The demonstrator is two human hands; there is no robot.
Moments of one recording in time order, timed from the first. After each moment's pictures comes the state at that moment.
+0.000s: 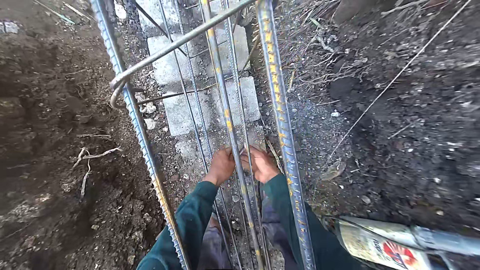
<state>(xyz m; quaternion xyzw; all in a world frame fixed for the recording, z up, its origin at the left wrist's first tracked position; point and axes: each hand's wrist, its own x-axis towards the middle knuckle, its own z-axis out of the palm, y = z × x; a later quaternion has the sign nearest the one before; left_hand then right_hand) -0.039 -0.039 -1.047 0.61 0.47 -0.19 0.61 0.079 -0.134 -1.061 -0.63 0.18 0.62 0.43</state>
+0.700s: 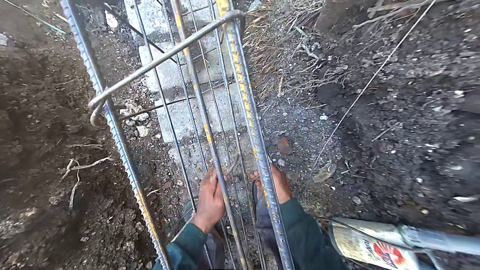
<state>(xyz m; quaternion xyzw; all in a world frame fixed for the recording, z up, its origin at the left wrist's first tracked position) -0.073 -0.095 -1.009 0.66 0.48 0.11 0.57 0.100 -0.177 -1.019 -0.68 0.30 0.48 0.46</state>
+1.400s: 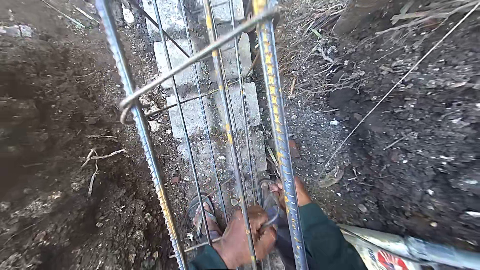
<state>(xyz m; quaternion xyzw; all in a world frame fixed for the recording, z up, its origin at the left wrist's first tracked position) -0.069 -0.144 -0.957 0.70 0.26 0.12 0.65 0.118 -0.199 -1.014 -0.64 0.38 0.49 0.44</state>
